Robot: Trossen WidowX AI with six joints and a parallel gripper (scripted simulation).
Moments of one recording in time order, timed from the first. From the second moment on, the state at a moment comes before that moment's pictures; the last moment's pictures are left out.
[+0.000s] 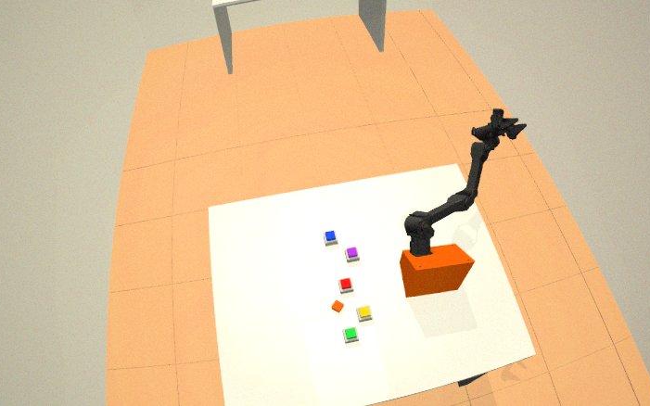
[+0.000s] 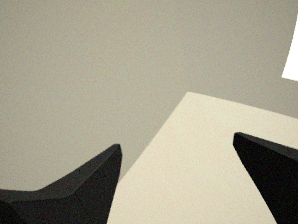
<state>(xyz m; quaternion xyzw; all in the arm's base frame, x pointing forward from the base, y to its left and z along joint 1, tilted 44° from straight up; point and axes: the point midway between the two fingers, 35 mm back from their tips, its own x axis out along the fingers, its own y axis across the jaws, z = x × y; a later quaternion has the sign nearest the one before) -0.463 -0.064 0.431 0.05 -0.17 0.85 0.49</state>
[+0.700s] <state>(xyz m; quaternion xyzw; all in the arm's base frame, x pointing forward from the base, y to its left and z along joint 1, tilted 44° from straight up) -0.261 0.007 0.620 0.31 -0.02 0.80 0.51</state>
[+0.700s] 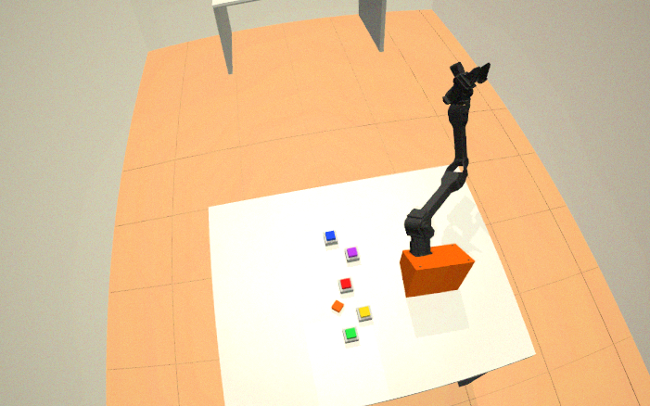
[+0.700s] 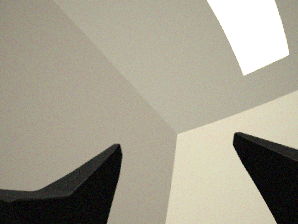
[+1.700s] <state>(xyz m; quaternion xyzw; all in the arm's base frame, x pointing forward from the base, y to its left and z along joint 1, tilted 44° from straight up) 0.213 0.211 0.543 0.55 0.28 0.40 0.67</state>
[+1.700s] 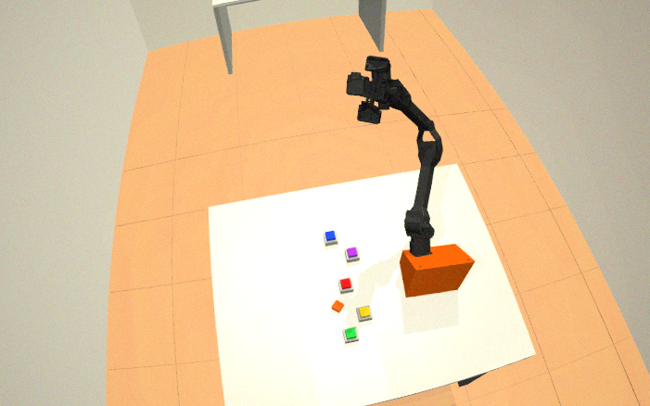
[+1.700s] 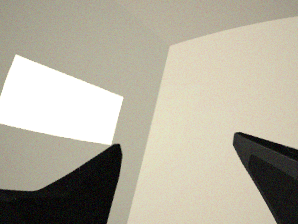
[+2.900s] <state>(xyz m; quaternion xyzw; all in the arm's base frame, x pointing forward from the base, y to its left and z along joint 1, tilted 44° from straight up) 0.253 0.124 -0.067 -0.15 0.68 -0.26 0.67</state>
